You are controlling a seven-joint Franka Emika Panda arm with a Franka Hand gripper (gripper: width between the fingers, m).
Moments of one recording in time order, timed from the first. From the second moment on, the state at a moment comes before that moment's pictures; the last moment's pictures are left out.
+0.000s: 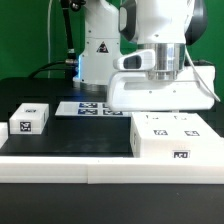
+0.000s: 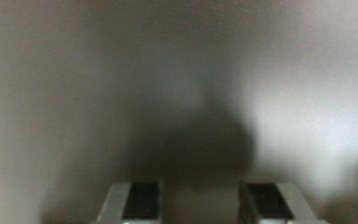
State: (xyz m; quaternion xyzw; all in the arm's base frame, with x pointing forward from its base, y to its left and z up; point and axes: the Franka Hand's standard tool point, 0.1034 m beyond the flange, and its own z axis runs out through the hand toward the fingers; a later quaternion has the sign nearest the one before) arm 0.489 0.084 0.016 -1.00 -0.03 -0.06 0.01
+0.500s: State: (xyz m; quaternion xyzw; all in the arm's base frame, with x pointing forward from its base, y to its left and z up) arm 0.492 0.085 0.064 -1.00 -0.04 -0.06 0.01
